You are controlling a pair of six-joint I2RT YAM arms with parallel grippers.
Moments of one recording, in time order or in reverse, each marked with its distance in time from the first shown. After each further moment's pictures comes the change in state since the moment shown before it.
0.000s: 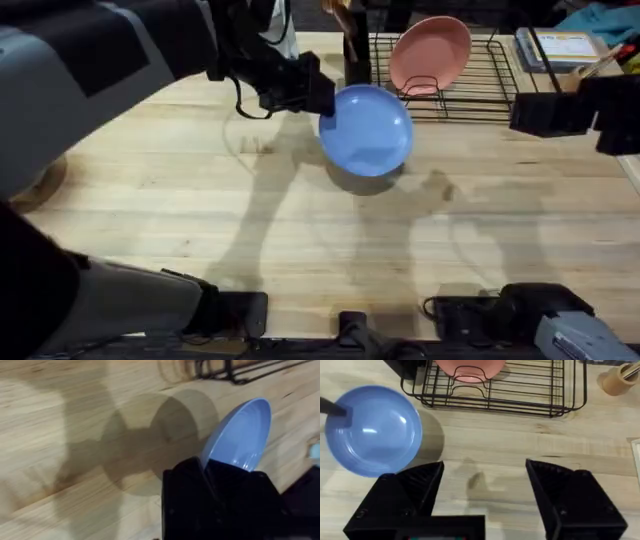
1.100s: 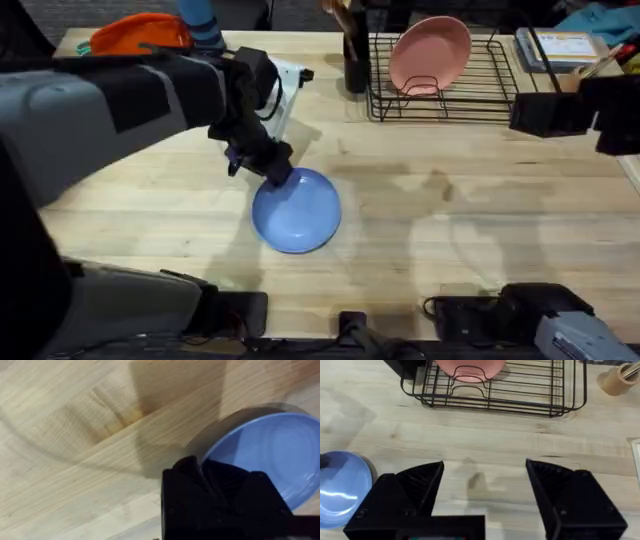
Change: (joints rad) left arm 0.008 -0.021 -0.284 -0.138 -0.387 0.488; right arm 0.000 0.000 0.000 0.000 0.000 0.000
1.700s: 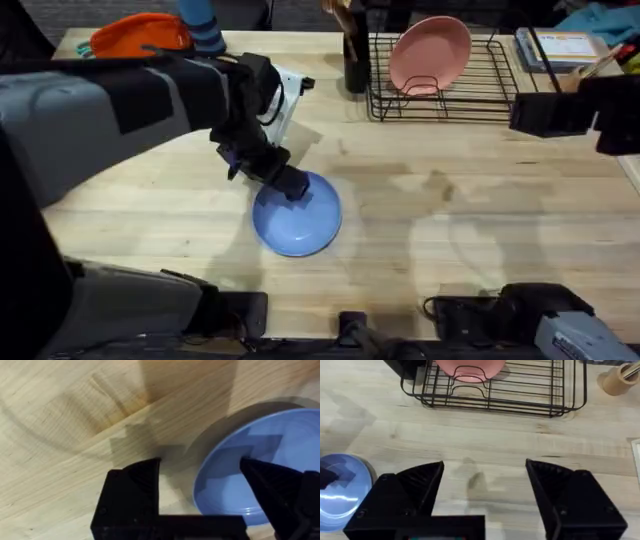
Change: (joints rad) left arm -0.010 0.003 -0.012 -0.029 -0.045 0.000; right arm 0.000 0.000 0.000 0.000 0.000 0.000
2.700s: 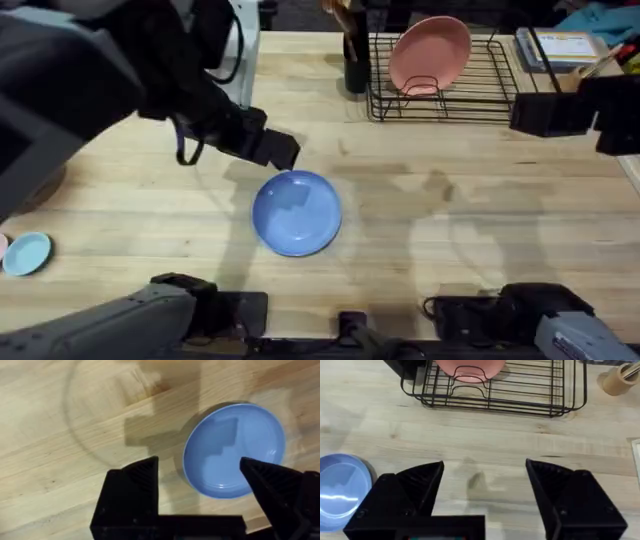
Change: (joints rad) left arm 0.063 -0.270 0.172 -0.229 0.015 -0.093; right arm 0.000 0.000 0.000 0.000 0.000 0.000
